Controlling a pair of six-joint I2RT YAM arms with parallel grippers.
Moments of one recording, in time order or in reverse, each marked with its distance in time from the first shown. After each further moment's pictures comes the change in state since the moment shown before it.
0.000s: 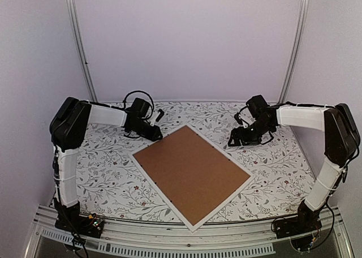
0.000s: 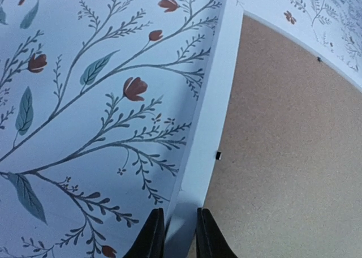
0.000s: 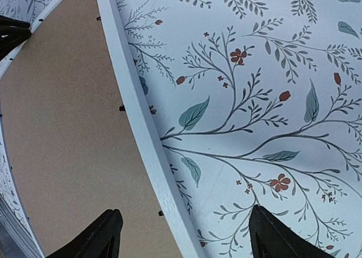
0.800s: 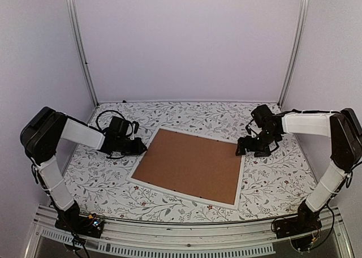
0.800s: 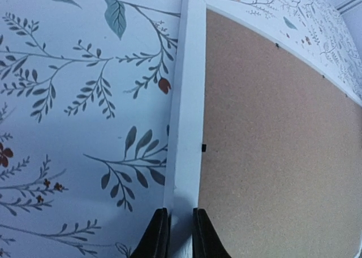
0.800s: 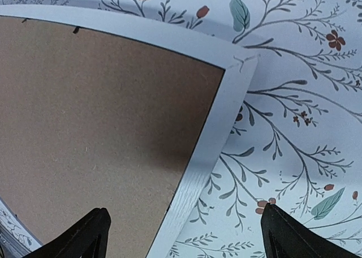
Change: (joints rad) left arm 0.021 -0.341 -0.588 0.342 -0.081 -0.430; right arm -0.011 -0.087 -0.140 -0.031 0.121 0.182
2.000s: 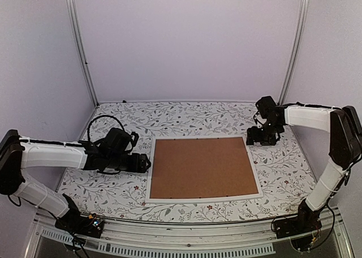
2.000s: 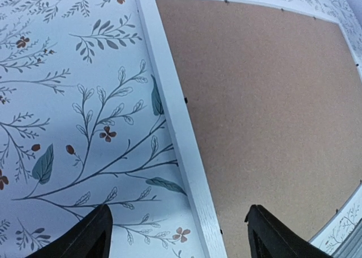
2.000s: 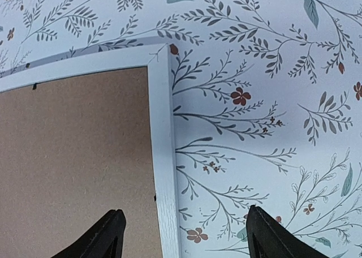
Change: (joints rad) left arm -0.306 -0.470 -0.226 -0.269 -0.243 -0.142; right arm -0.074 0.013 0.079 -0.034 0.176 -0.043
